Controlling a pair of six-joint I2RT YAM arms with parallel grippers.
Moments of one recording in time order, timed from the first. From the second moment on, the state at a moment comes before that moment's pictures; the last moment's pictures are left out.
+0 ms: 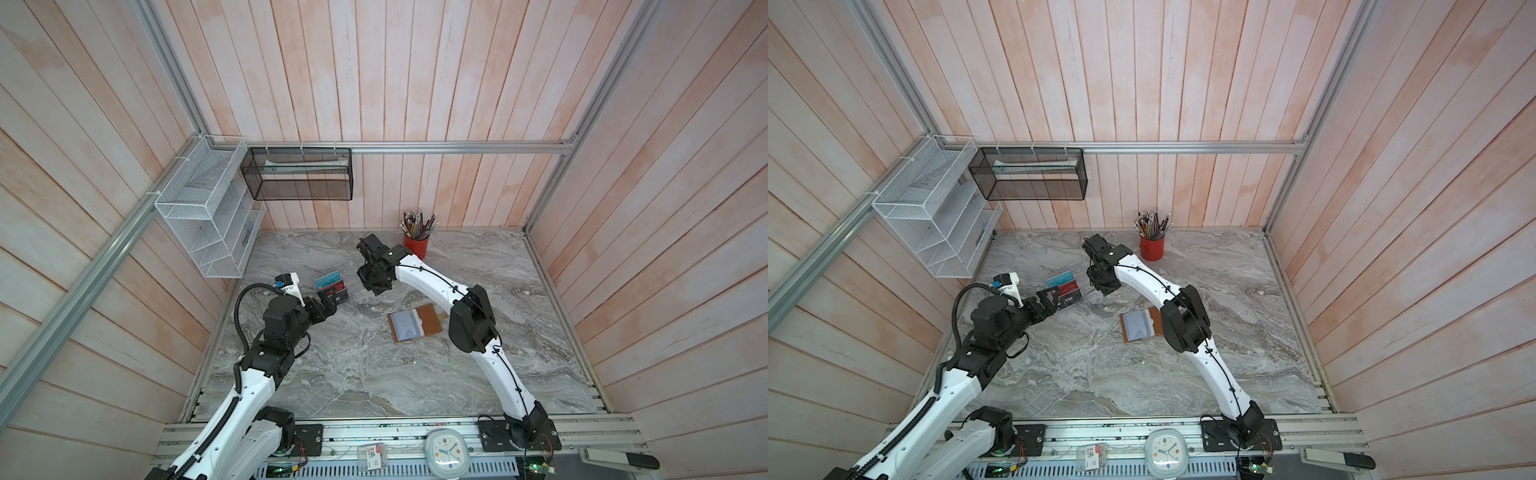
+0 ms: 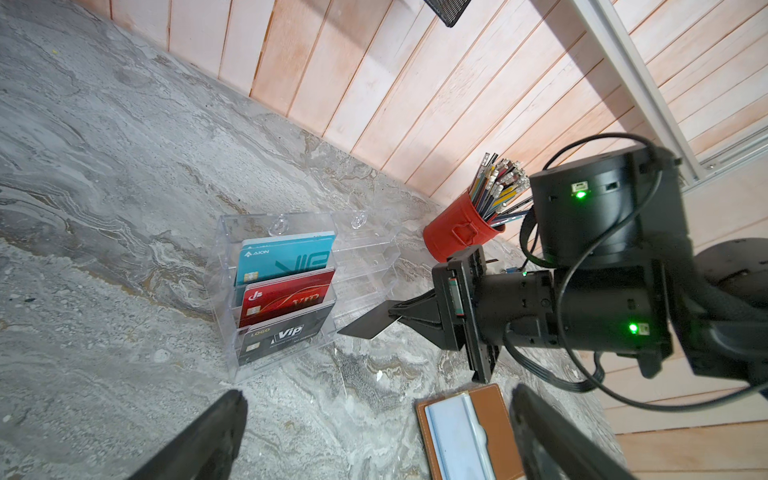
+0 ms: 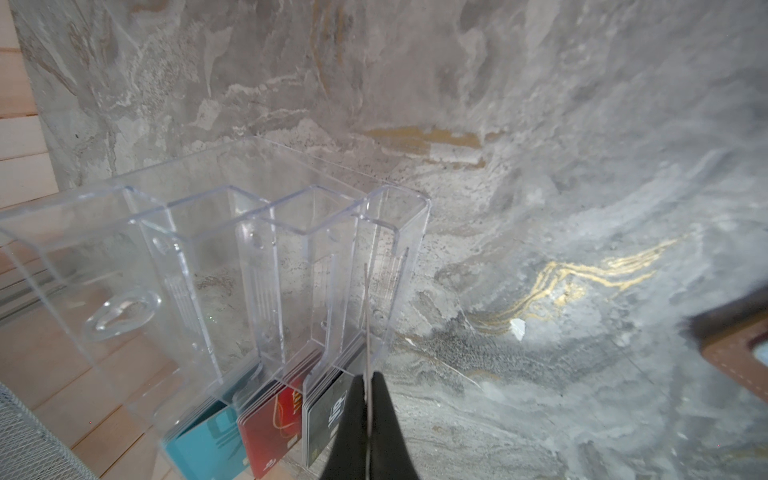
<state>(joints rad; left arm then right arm) -0.24 0.85 0.53 -0.03 0.07 -0.60 0.79 2.46 2.32 -0.95 -0.06 1.67</state>
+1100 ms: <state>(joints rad) -0.24 0.86 0.52 0.00 0.09 -0.59 0.79 2.51 2.36 -0.97 -0.01 1.69</state>
